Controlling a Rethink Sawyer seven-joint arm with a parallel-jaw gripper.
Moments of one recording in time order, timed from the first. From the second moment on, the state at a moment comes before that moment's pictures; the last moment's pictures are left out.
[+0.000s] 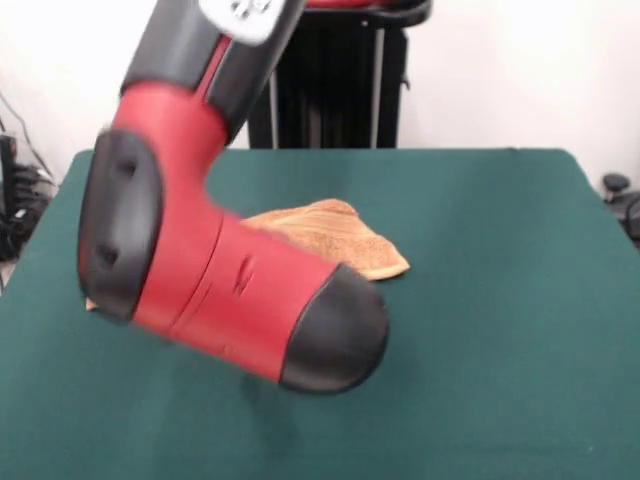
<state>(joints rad) -0.19 0.43 -1.06 0.15 0.39 1.92 2.94</state>
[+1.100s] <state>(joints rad) -0.10 -0.30 -0.97 0.60 0.00 1.79 2.52</state>
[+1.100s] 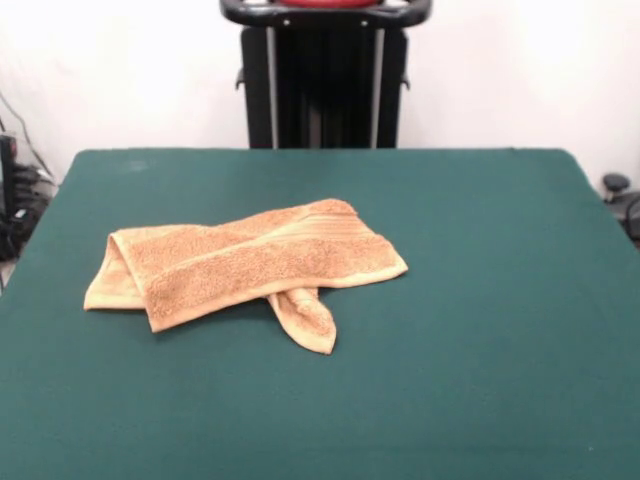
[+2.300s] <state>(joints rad) -0.45 -0.82 -0.37 1.18 0.09 0.68 2.34</state>
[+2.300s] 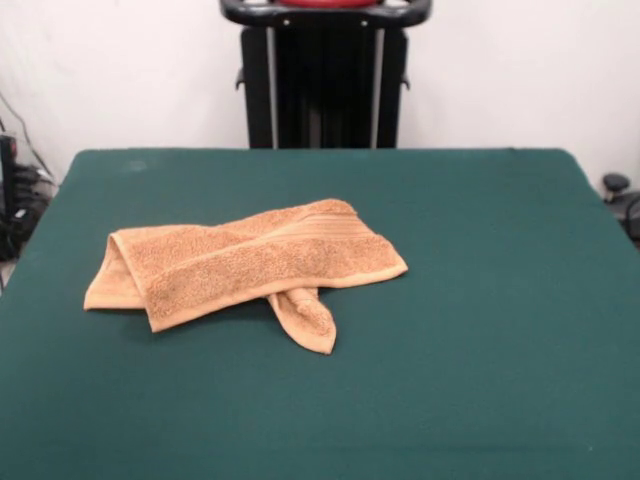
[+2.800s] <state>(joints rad) -0.57 -0.89 -0.19 1.28 0.04 0.68 2.19</state>
